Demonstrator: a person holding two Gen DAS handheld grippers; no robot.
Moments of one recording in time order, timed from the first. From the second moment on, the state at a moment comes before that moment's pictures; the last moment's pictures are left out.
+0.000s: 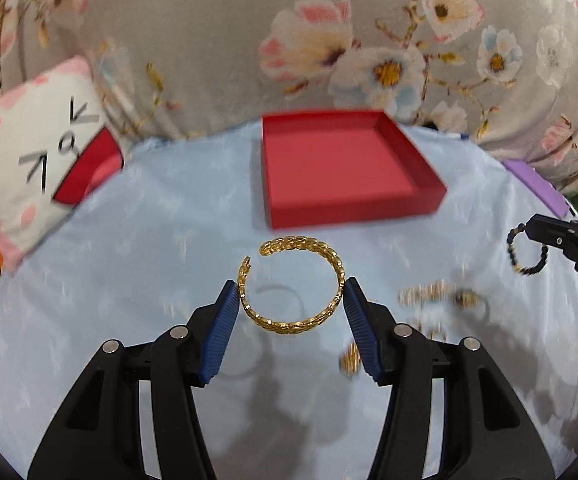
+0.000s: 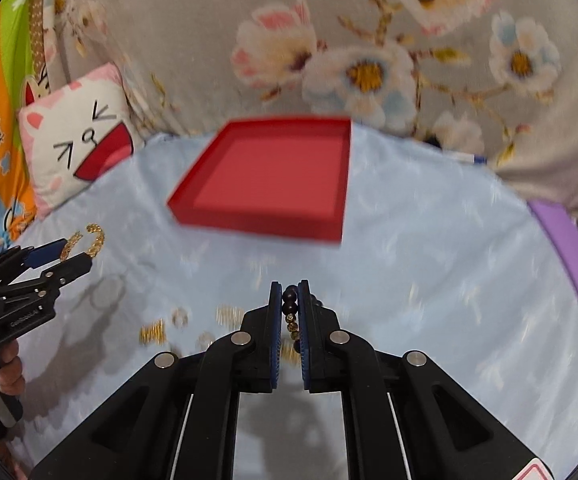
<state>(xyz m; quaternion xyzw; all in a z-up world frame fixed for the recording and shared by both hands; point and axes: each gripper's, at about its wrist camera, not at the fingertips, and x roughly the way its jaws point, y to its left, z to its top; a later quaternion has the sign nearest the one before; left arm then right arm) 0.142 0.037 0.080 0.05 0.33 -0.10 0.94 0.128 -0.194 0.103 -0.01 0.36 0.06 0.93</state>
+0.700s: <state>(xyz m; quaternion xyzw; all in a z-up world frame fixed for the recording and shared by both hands) 0.458 -0.035 0.057 0.02 0.38 -0.08 0.92 0.456 -0.190 0.065 0.02 0.41 0.05 0.91</state>
